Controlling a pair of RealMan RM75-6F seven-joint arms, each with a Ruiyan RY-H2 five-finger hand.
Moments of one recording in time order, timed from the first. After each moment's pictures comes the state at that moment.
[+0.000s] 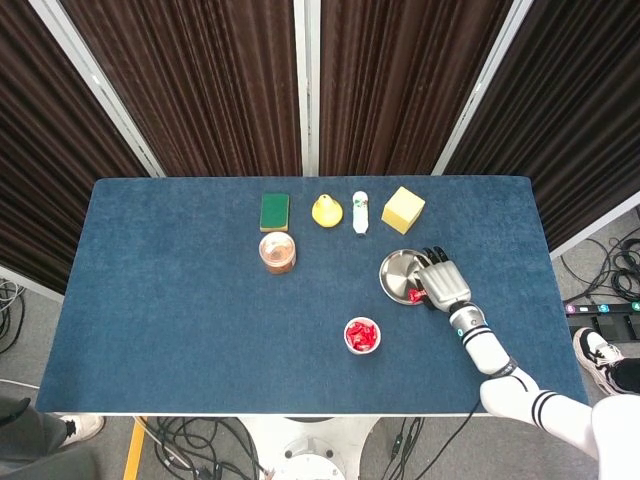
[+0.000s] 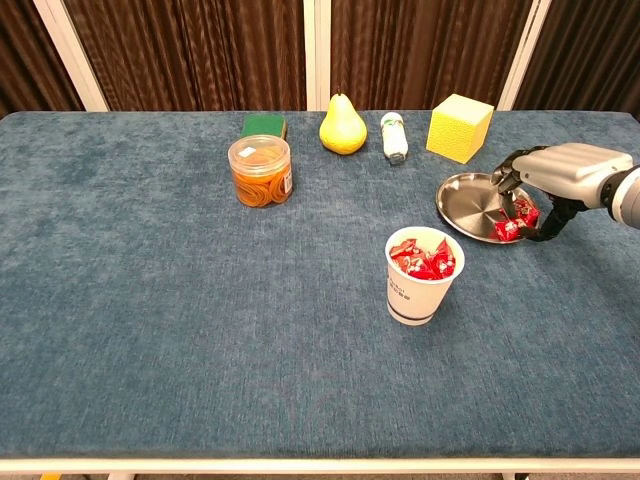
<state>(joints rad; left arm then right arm) 0.17 -1.17 -0.02 -1.50 1.46 1.66 -0.03 0.71 -1.60 0.11 -1.09 -1.16 0.77 -0.30</state>
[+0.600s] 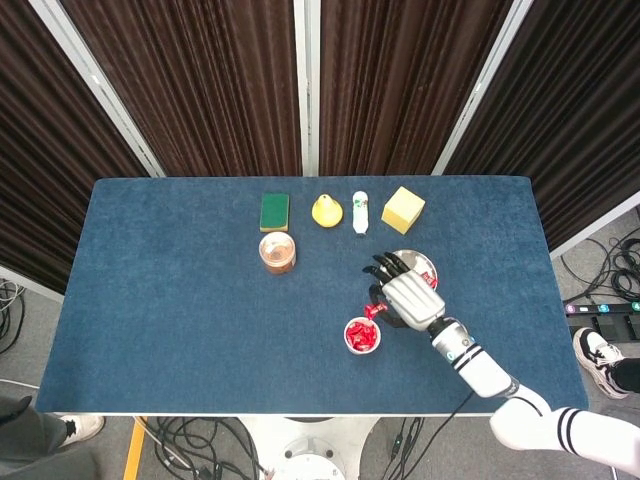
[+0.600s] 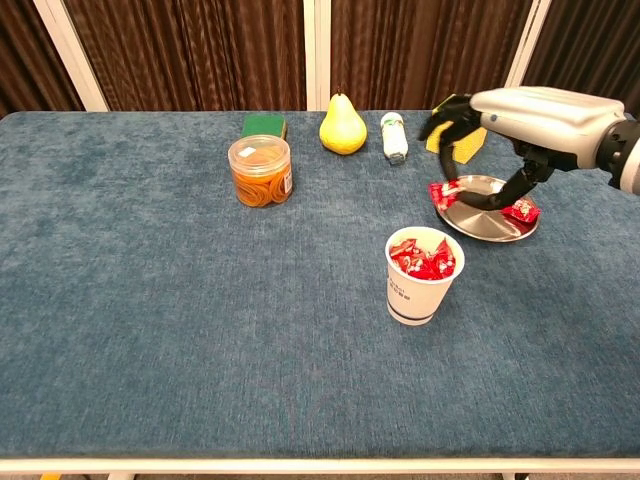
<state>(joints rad) 0.17 -1.16 -0.02 -1.52 1.47 1.66 -0.01 0.69 -1.40 0.10 -1.54 -1.48 0.96 -0.08</state>
